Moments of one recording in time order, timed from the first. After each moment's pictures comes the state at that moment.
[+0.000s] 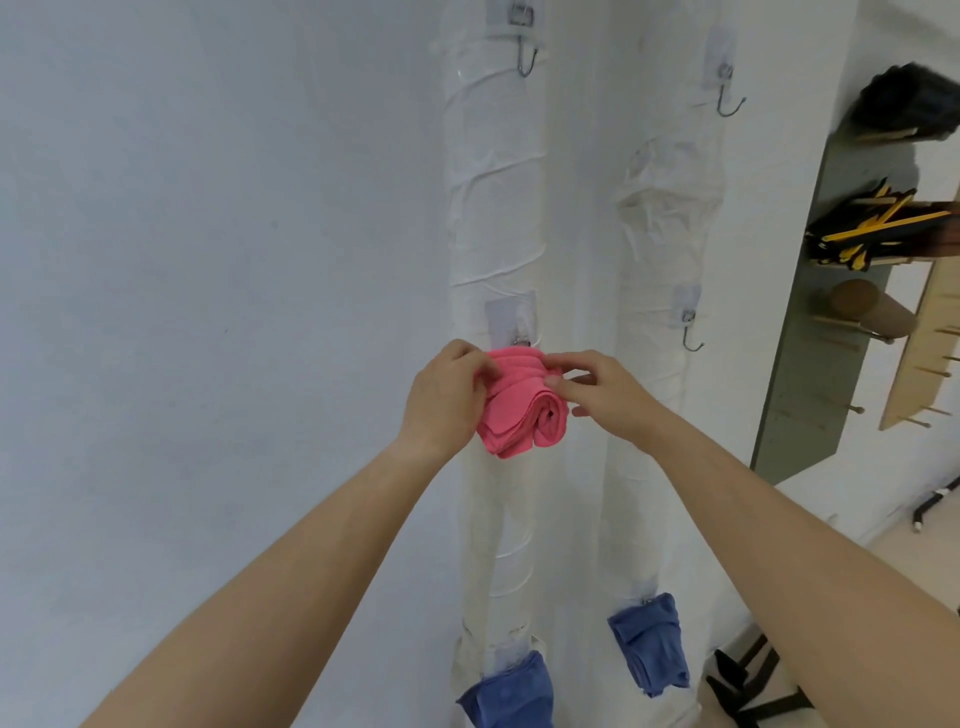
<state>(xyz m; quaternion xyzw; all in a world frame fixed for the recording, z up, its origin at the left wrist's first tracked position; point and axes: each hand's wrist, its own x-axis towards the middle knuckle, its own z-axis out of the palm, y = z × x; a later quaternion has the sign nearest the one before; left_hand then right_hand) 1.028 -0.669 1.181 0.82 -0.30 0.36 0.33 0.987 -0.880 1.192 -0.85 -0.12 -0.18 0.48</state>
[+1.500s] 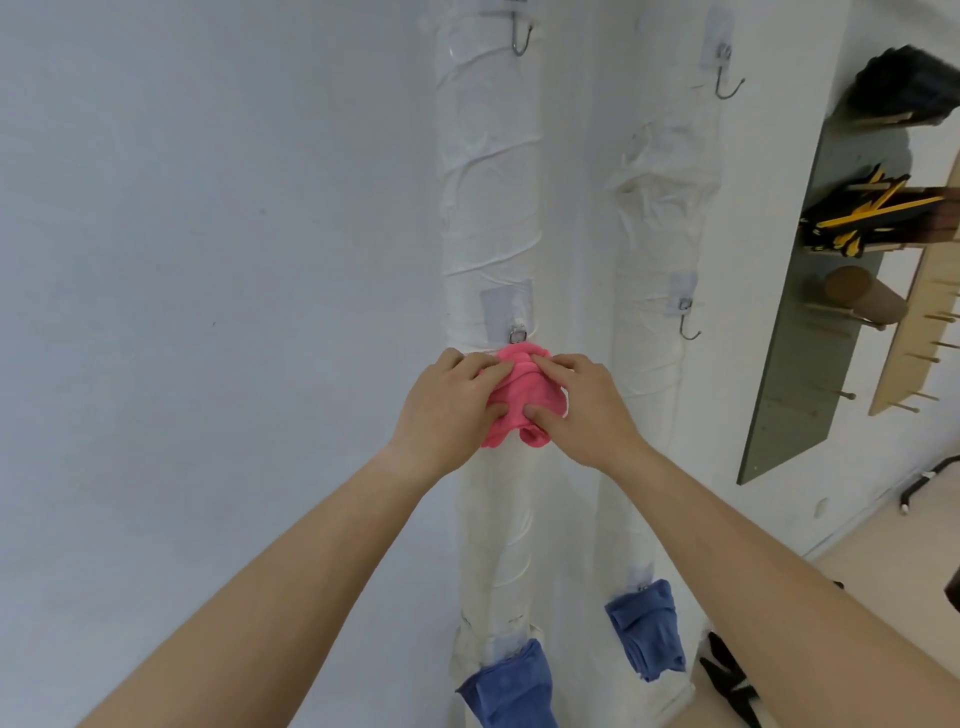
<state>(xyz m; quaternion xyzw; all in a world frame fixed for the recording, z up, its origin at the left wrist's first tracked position) 1.024 -0.665 1.166 0.83 -0.37 0.39 0.13 0.989 -0.858 1.155 -0.91 -0.08 -0.32 0.27</state>
